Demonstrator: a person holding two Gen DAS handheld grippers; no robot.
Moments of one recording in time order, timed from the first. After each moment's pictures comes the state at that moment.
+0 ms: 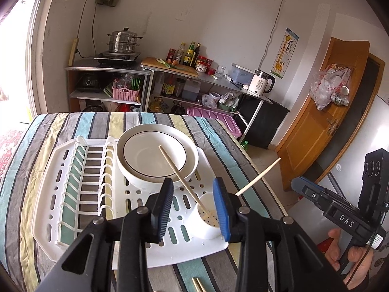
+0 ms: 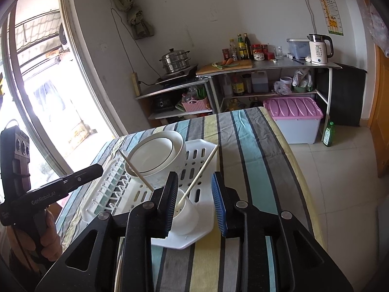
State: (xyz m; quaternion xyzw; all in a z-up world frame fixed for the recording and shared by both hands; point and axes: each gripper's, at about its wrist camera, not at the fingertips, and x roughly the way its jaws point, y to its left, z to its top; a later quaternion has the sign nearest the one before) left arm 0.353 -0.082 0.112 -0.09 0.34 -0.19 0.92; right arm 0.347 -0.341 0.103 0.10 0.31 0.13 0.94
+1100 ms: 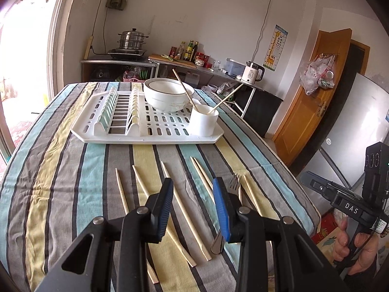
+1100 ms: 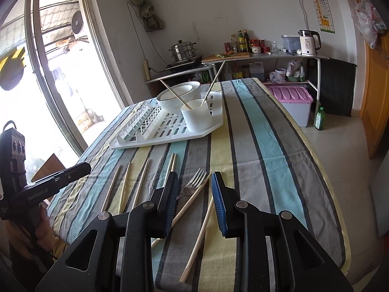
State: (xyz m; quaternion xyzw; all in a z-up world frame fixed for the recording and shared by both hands) left arm 0.139 -0.036 0.056 -0.08 0.33 -0.18 0.92; right arm 0.141 -0.323 0.052 0.09 0.32 0.13 0.93
